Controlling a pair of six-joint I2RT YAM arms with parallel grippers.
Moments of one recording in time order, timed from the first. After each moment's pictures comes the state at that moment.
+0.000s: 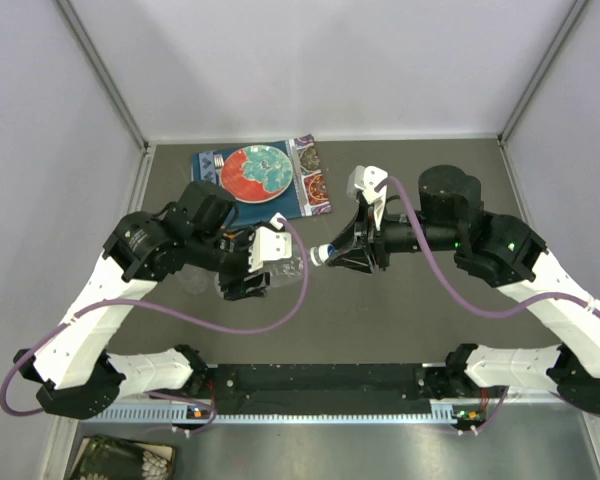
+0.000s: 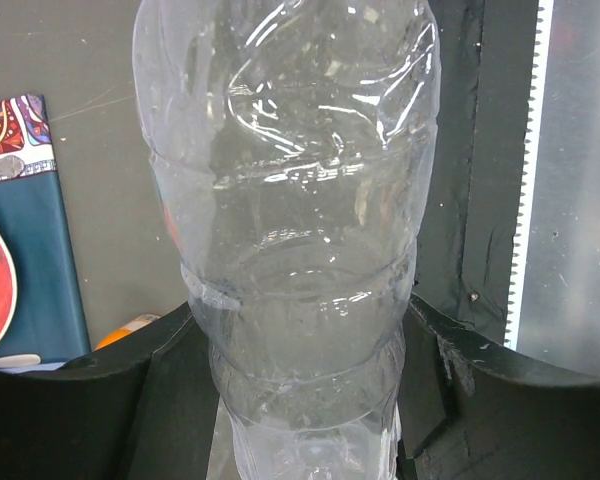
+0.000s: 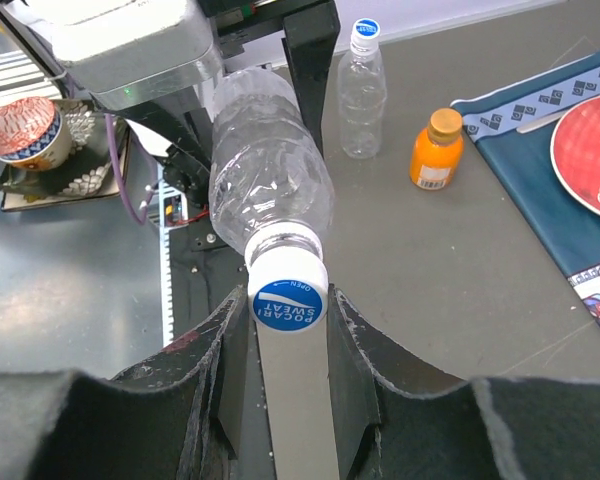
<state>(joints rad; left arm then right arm) -0.76 1.15 1.63 -1.38 0.45 0.63 0.92 1.12 1.53 -0.74 -0.49 -0.06</state>
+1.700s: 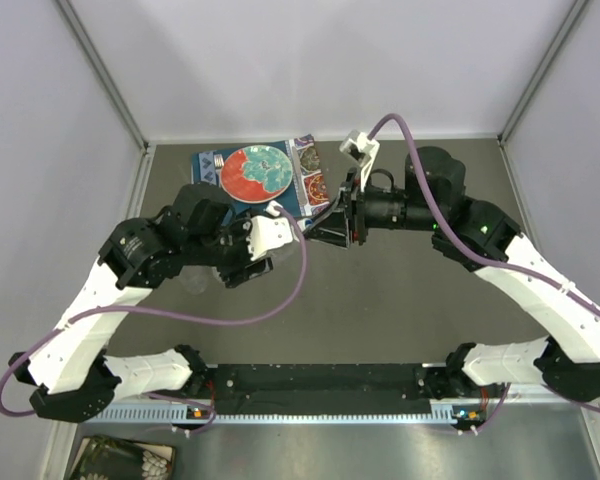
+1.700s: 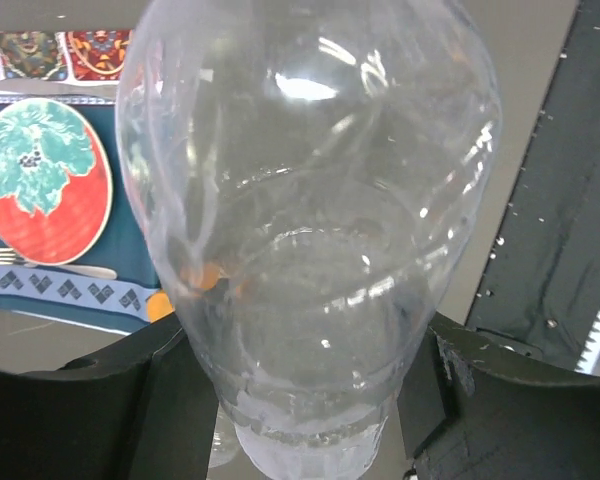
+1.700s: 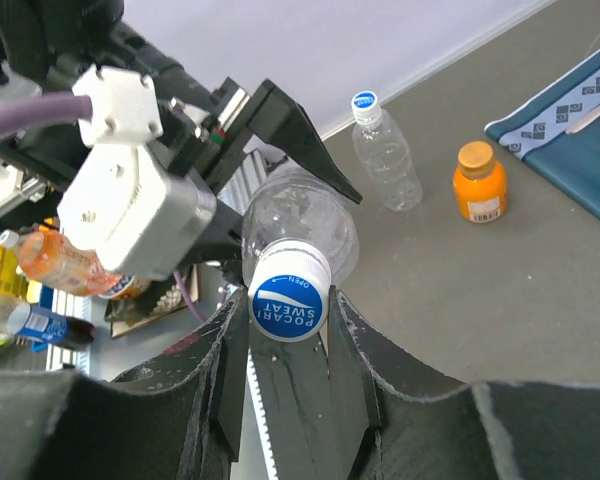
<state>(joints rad) -0.79 1.13 1.62 -1.29 0.20 0.54 0.89 1.21 1.54 -0.53 -0.48 0.34</state>
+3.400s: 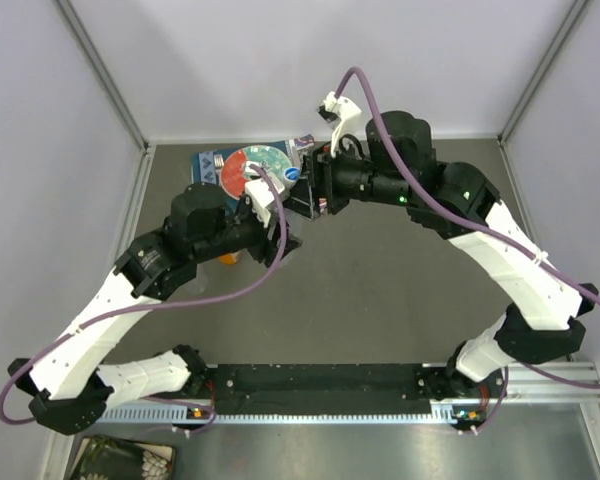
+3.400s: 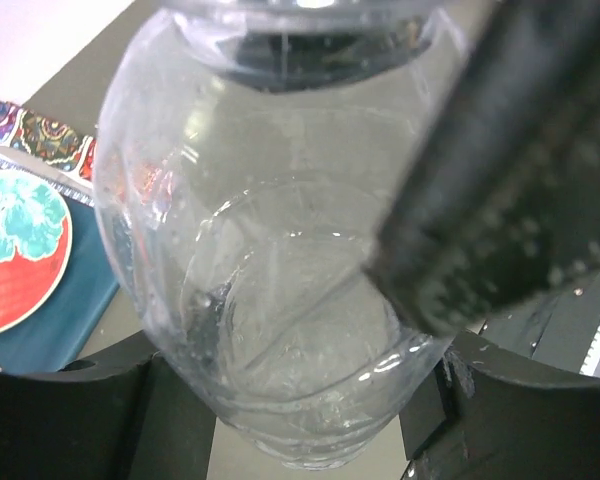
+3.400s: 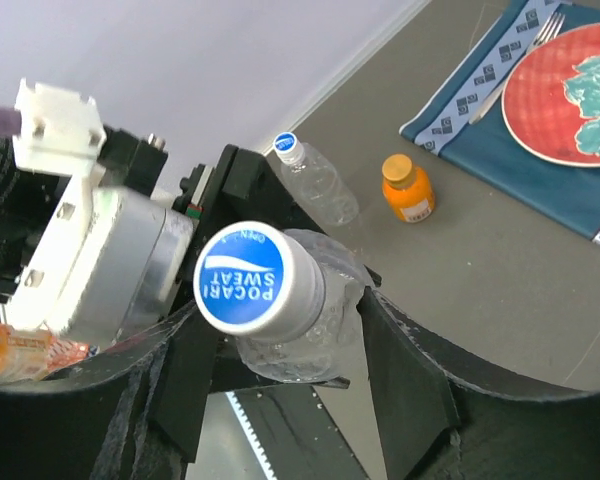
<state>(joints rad) -0.79 1.04 1.36 -0.70 0.17 0.07 0.97 1.52 2.08 -0.86 -0.14 0.41</state>
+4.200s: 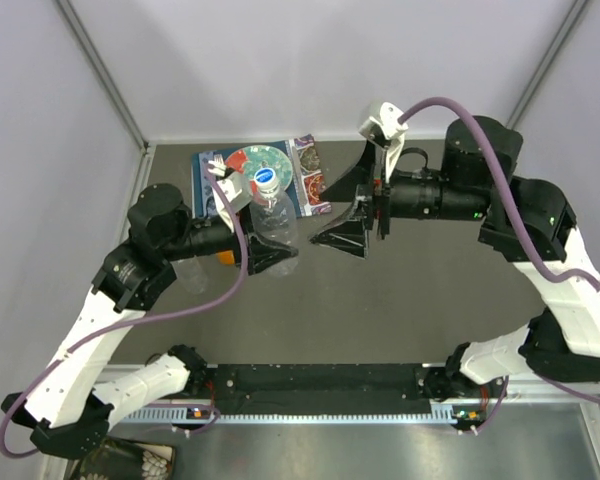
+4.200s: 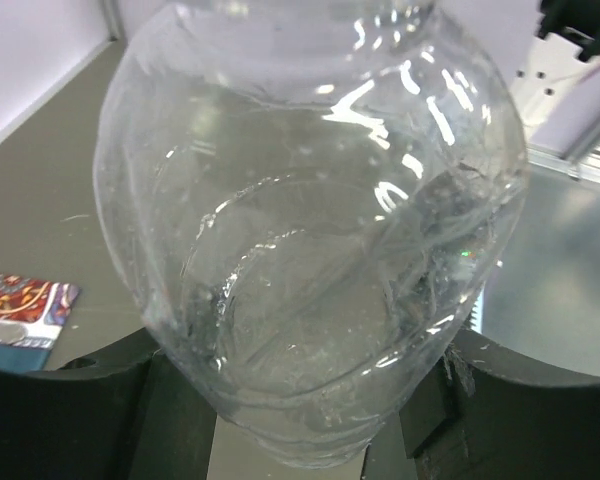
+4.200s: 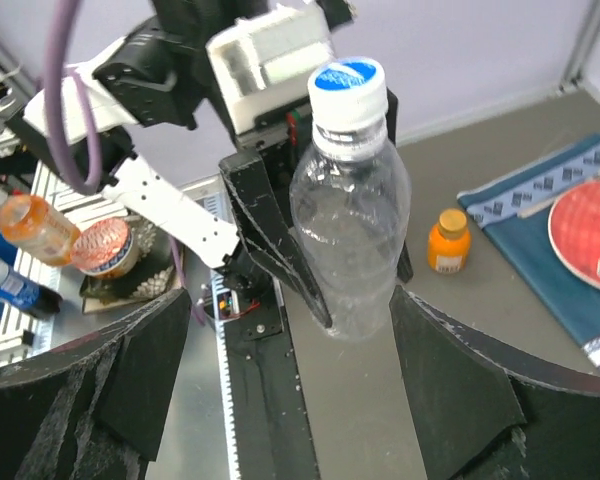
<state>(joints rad) -0.61 0.93 1.30 -0.49 0.65 -0.04 1.01 1.36 2.11 -0.91 -0.34 0.16</state>
